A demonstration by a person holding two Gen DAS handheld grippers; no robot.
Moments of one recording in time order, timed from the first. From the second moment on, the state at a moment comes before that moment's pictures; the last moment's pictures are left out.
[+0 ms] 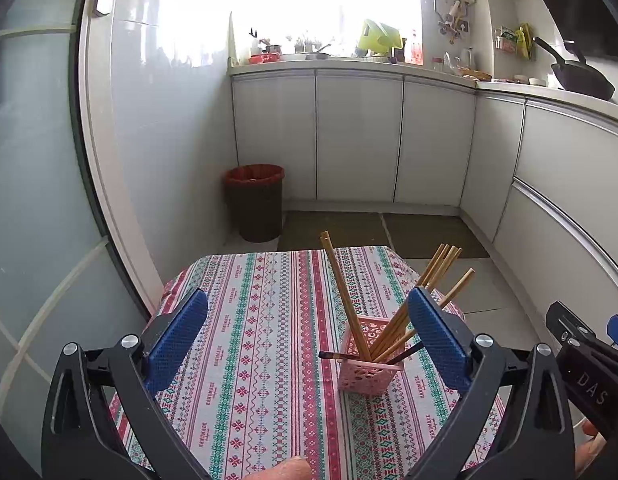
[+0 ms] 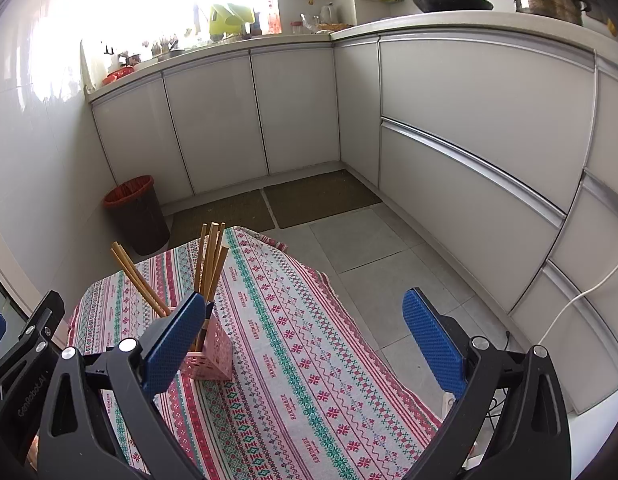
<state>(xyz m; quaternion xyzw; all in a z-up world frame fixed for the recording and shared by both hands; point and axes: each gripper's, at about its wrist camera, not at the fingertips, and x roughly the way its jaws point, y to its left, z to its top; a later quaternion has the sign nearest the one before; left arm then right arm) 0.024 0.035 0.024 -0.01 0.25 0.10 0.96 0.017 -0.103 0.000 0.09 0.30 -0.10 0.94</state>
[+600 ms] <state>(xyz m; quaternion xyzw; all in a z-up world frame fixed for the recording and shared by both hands) 0.026 0.036 0.024 -0.02 0.25 0.10 0.96 0.020 -0.104 -0.005 0.09 0.31 -0.10 0.94</state>
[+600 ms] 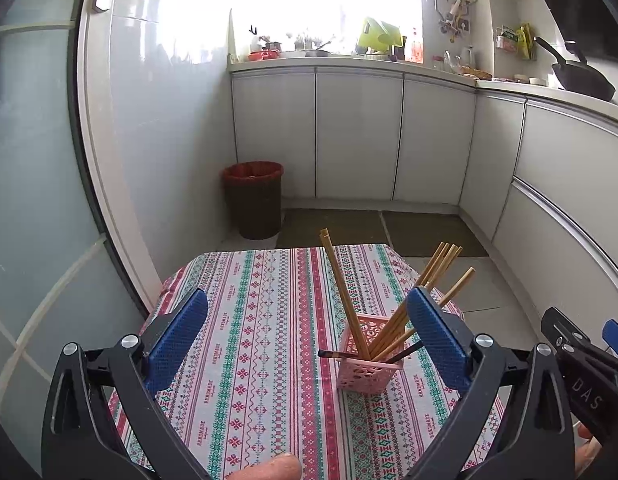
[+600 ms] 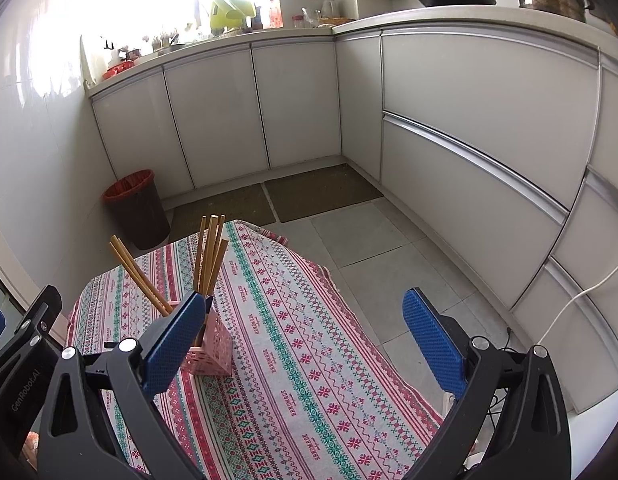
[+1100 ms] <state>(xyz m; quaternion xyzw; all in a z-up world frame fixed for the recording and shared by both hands) 0.026 0.038 0.022 -0.01 0.25 0.08 0.97 0.021 -0.104 -0.008 0.09 0.32 -0.10 0.94</state>
